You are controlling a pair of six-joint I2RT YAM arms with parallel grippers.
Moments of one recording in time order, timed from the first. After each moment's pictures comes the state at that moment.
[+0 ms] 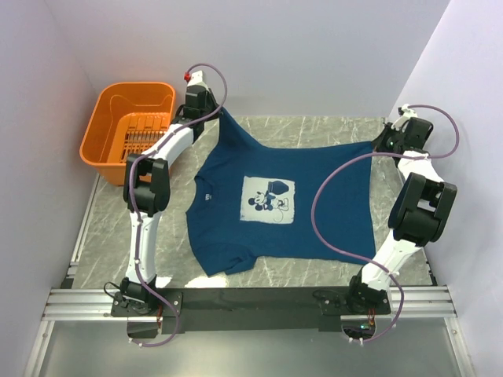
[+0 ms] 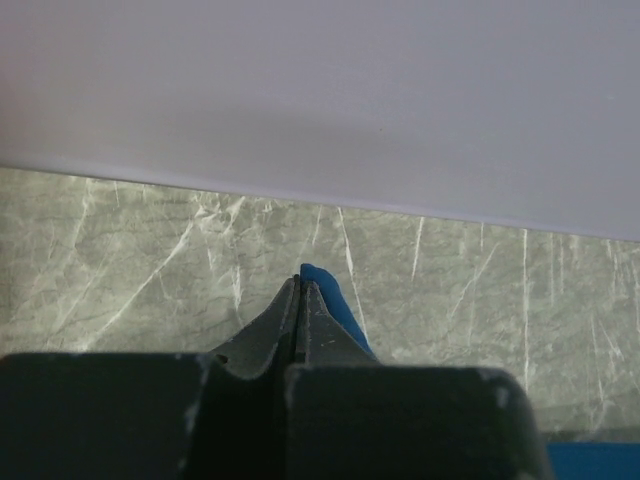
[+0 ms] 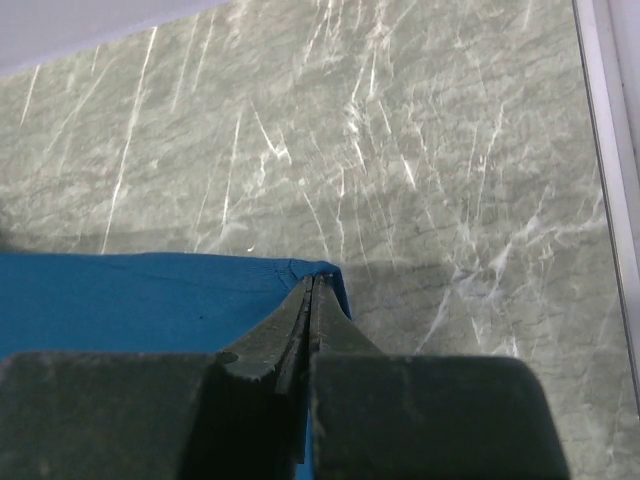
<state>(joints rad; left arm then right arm) -0.26 2.30 1.98 0.02 -0.03 -0.49 -0.38 1.86 1.34 -0.04 -0.43 0.09</state>
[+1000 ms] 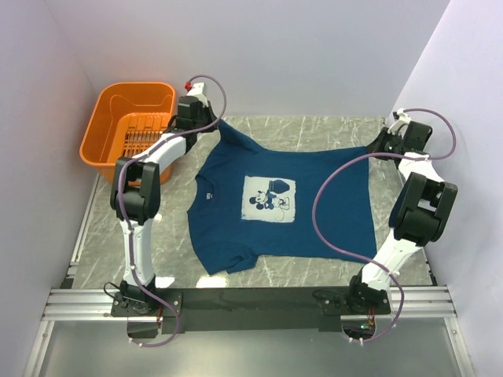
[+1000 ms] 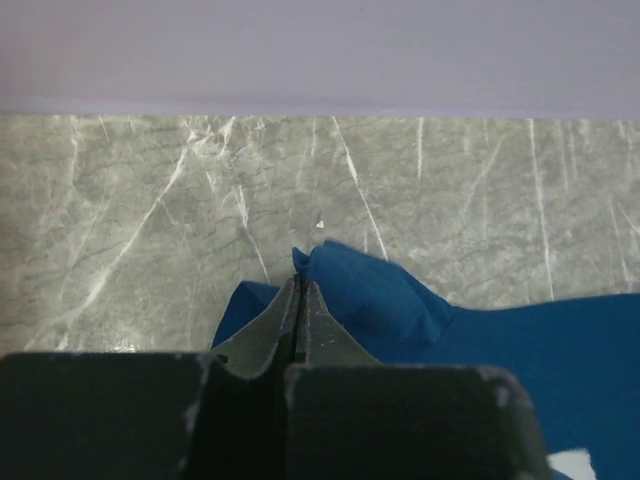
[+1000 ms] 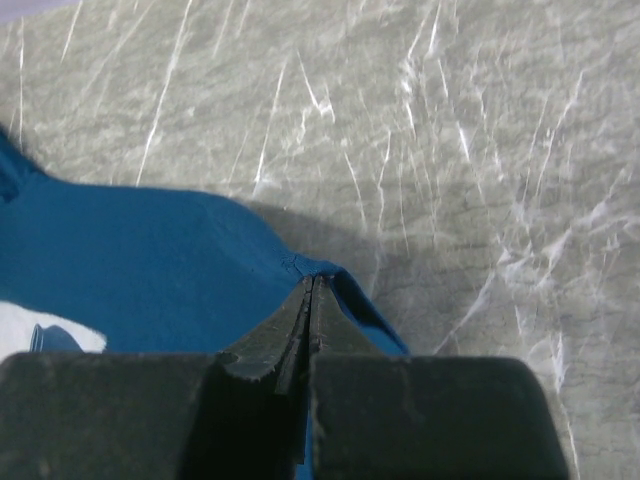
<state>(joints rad) -0.25 2.16 1.70 0.10 0.12 -0.36 -0.39 1.87 1.33 -0.10 -0.56 0.04</state>
